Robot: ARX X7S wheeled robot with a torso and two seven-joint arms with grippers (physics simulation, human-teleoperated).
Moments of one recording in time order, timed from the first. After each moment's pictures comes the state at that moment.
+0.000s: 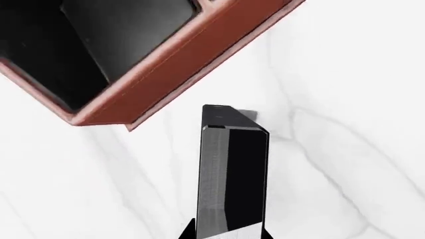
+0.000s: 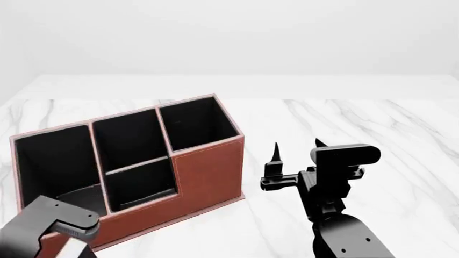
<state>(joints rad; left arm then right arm) -0.93 -1.29 0.85 0.39 -2.50 -1.22 -1.34 0.33 0.27 -0.25 -0.34 0.34 0.57 0.26</state>
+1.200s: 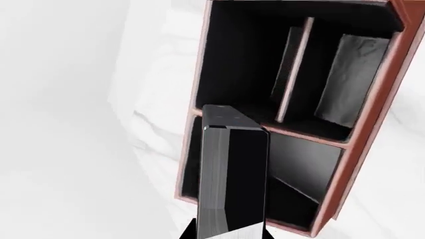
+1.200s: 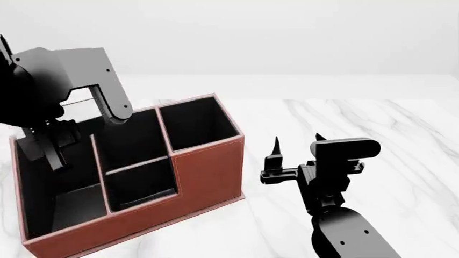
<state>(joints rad) -2.32 -0.67 1.83 0.18 -1.26 -1.56 0.15 0.37 0.28 -0.26 -0.32 0.36 0.57 0.29</state>
